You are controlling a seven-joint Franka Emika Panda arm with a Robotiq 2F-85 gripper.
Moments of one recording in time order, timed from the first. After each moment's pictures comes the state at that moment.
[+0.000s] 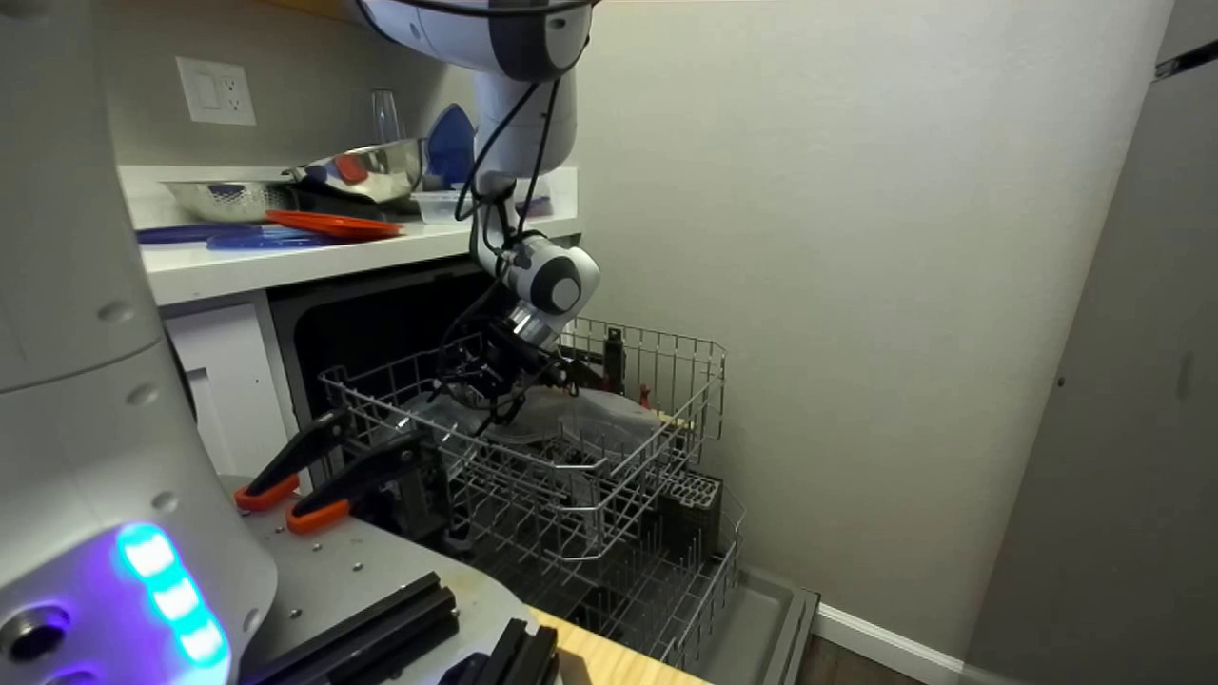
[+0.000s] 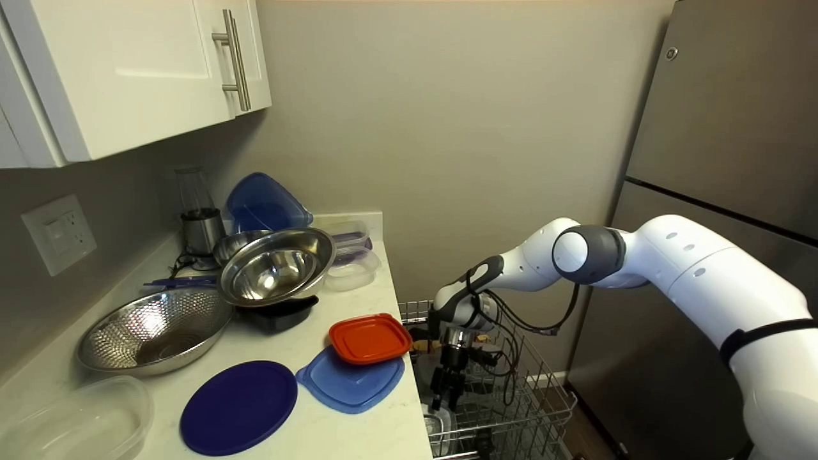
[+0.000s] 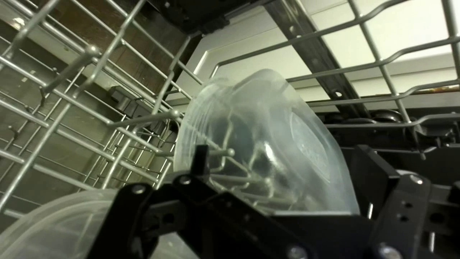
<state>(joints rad) 0.00 1.26 0.31 -1.38 0.28 2.02 -0.59</state>
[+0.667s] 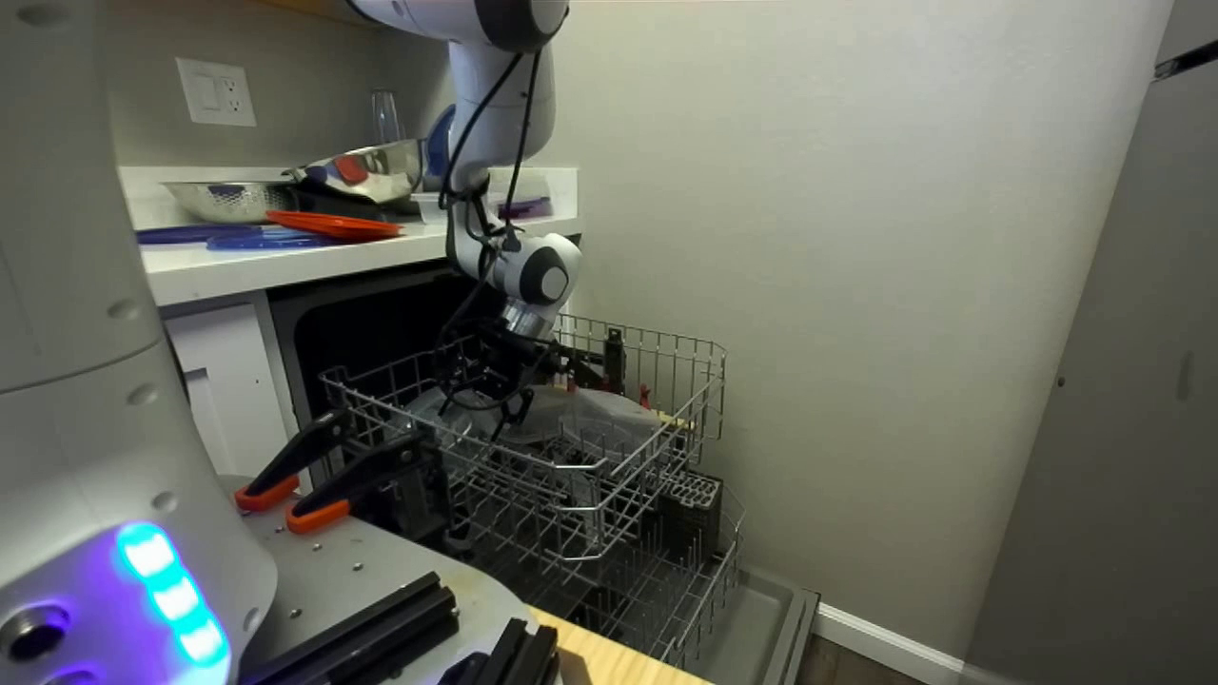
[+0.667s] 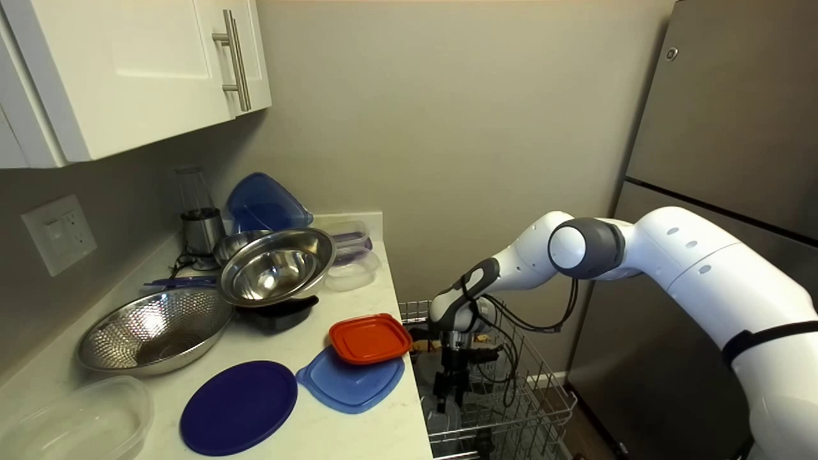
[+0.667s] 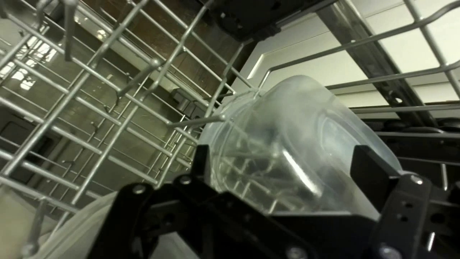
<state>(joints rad) 0.07 1.19 0.25 -1.48 0.17 2.17 -0.49</state>
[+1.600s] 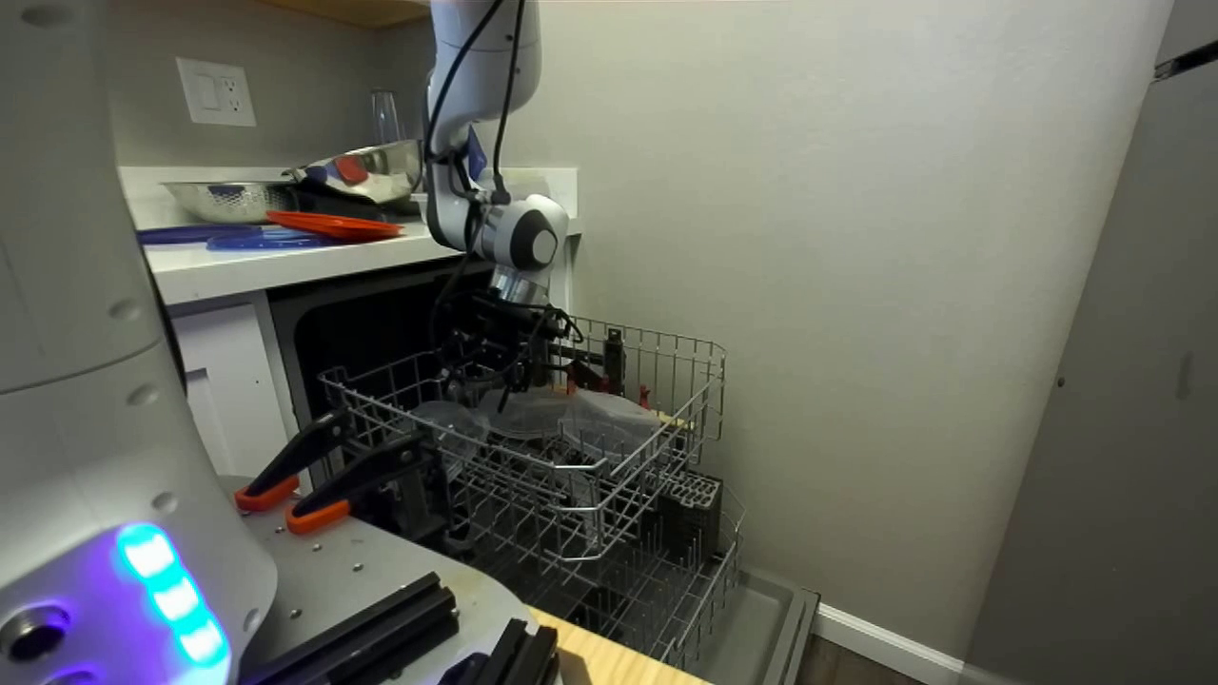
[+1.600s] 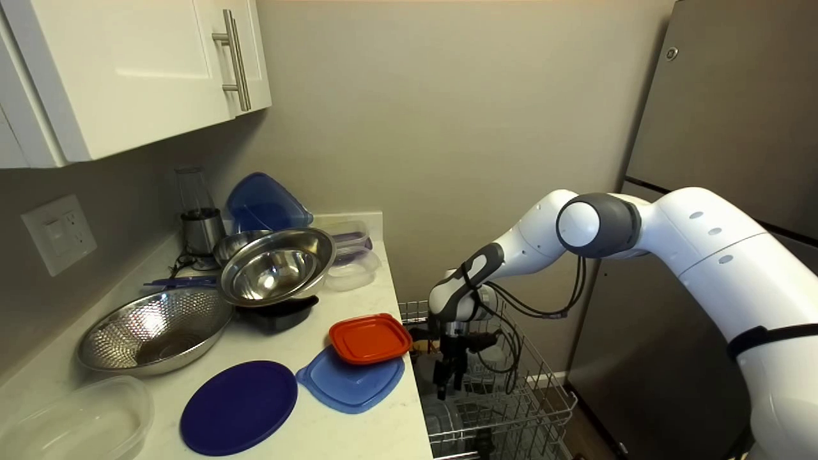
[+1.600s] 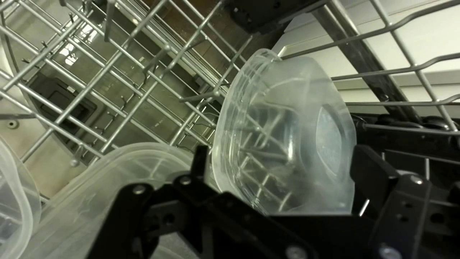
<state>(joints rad) 0.08 1.04 0.26 -1.62 0.10 2.26 -0.47</state>
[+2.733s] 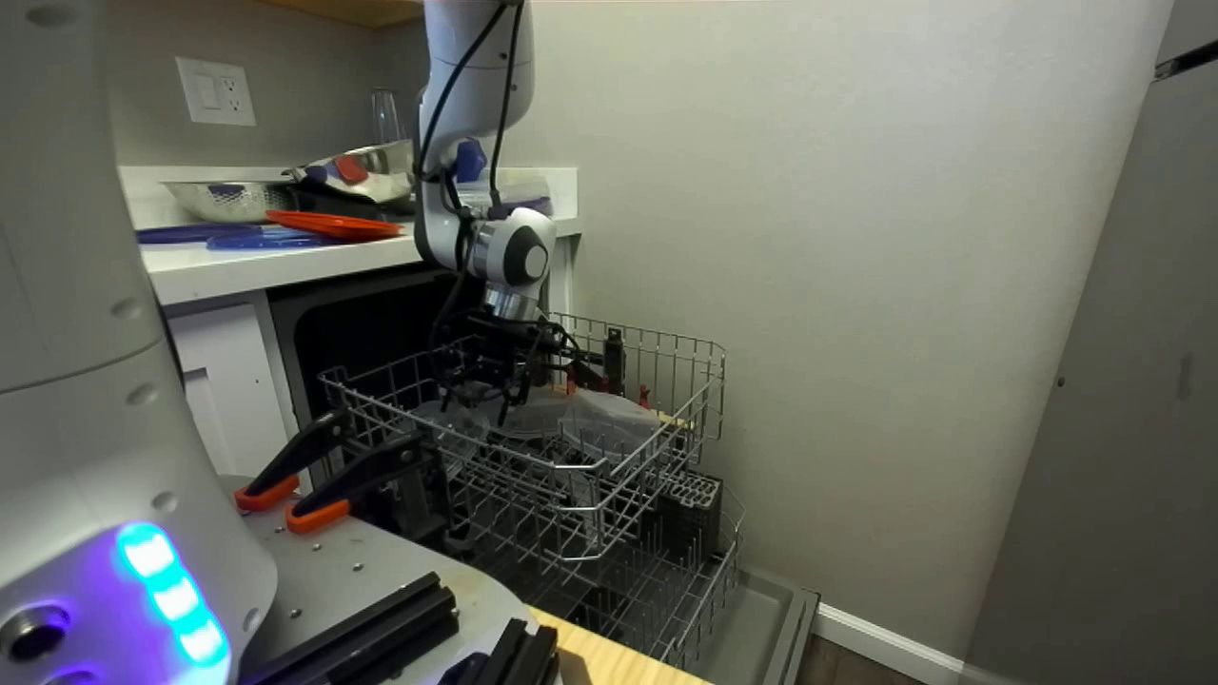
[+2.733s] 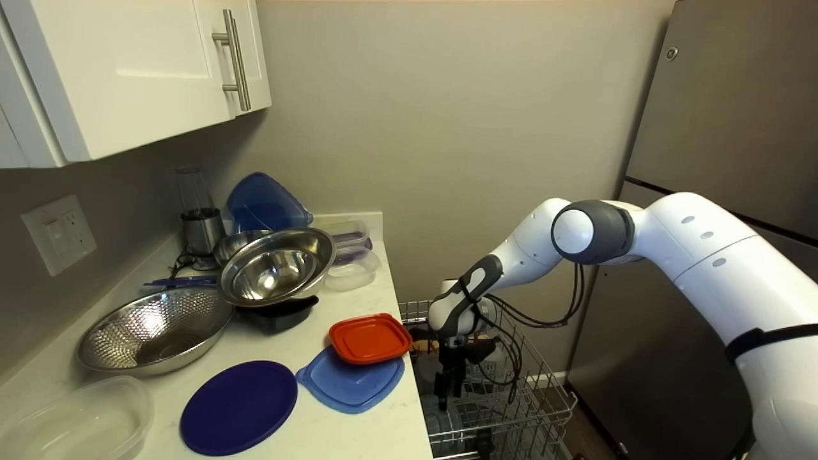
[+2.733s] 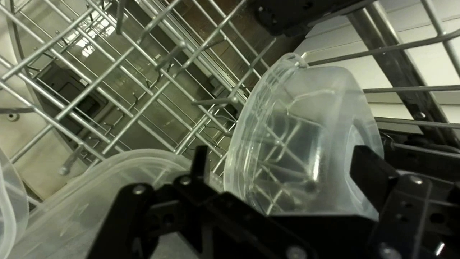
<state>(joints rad) 0.10 1.08 0.26 -1.63 0.03 2.34 -0.47</state>
